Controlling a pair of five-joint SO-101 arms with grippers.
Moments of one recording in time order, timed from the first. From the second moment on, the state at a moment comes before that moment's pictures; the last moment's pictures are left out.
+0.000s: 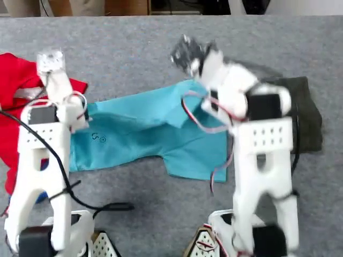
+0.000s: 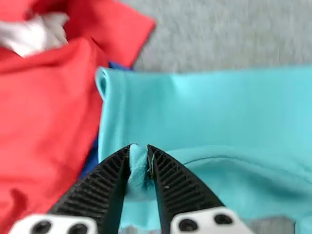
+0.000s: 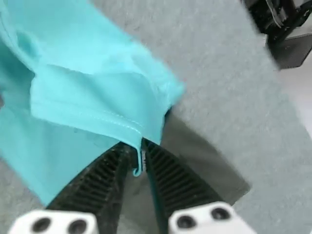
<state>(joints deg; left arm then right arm) -9.1 -27.7 34.0 59.5 -5.8 -9.4 -27.5 10.8 80.3 43.6</state>
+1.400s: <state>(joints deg) -7.6 -38.6 57.4 54.2 -11.2 -4.2 -66.2 68.2 71.7 62.5</state>
